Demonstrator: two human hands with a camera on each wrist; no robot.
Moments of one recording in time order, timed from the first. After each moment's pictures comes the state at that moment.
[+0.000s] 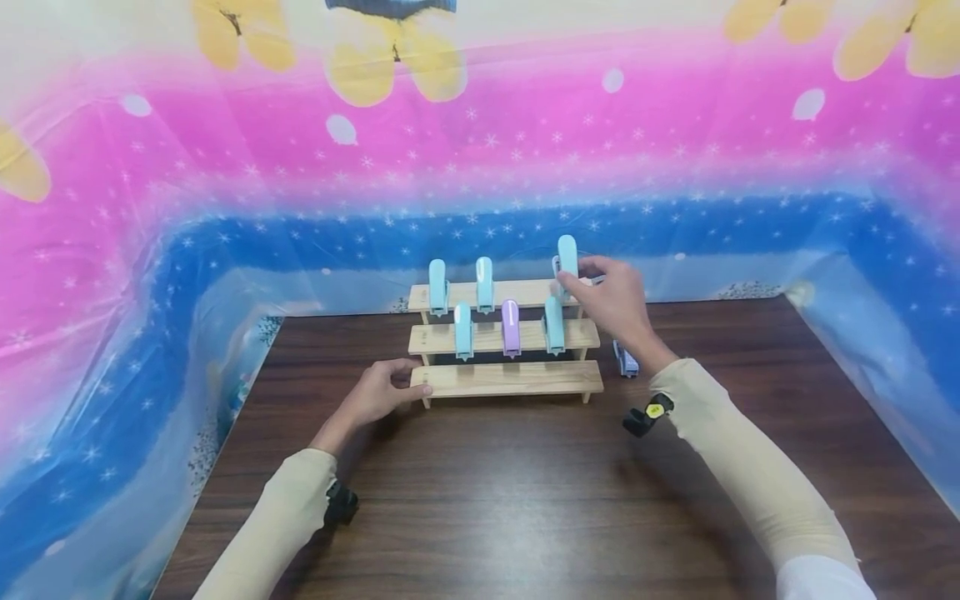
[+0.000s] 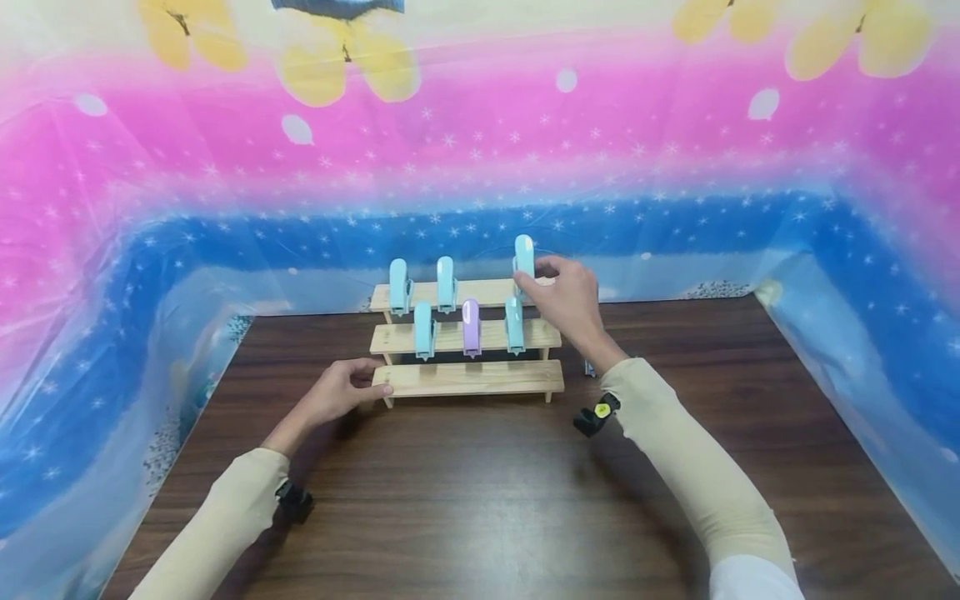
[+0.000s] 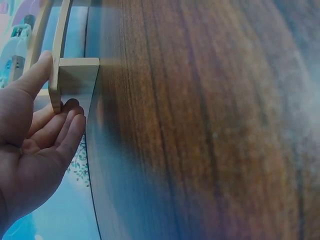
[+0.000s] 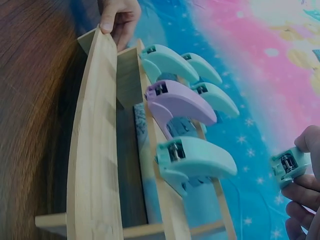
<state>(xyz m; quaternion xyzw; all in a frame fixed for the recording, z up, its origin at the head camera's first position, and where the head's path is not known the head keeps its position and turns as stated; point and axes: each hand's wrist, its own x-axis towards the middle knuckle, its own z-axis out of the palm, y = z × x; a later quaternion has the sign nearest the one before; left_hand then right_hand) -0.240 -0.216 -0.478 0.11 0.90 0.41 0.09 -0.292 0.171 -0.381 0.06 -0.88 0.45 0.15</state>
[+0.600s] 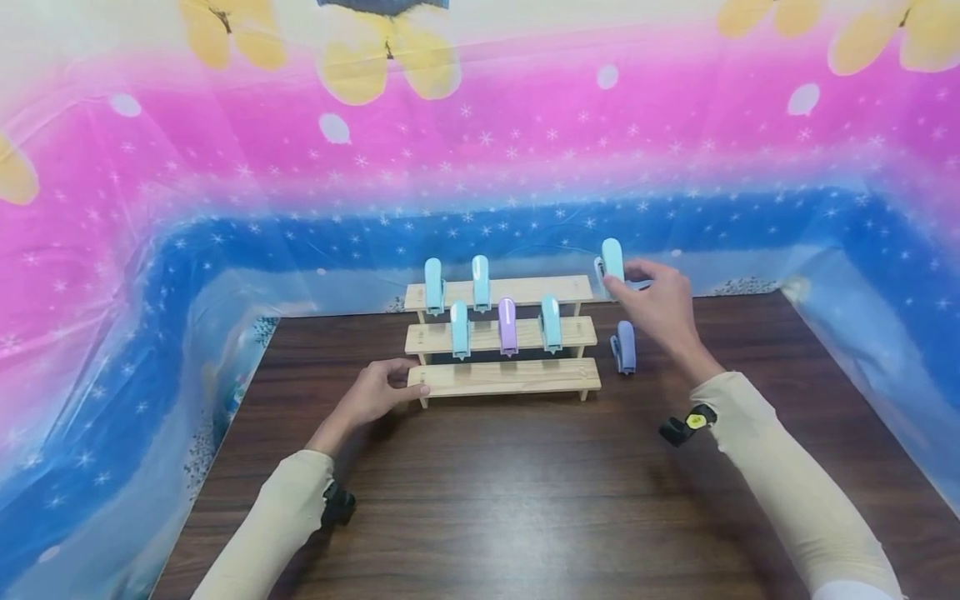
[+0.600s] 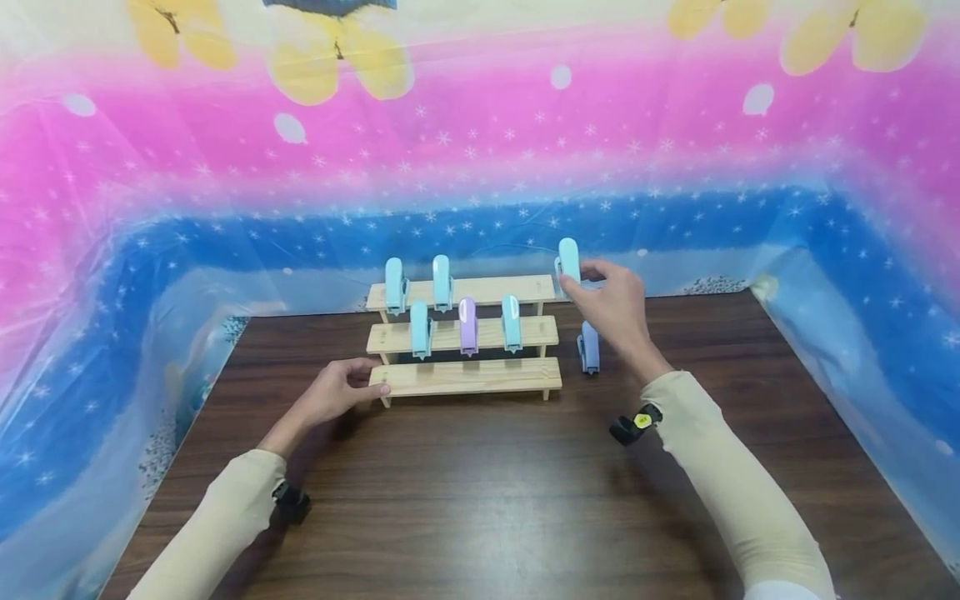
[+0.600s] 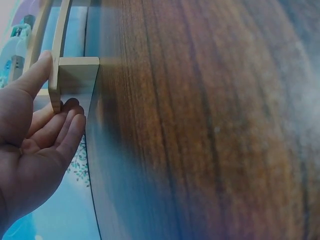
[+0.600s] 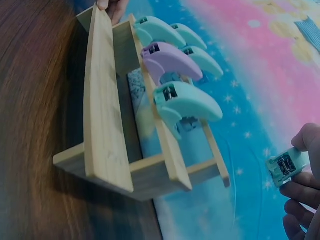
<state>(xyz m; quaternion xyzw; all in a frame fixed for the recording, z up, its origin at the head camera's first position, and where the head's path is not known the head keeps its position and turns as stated) -0.242 -0.216 -0.478 0.11 0.90 0.41 0.10 -0.274 0.227 -0.386 0.01 -0.89 0.42 0.17</state>
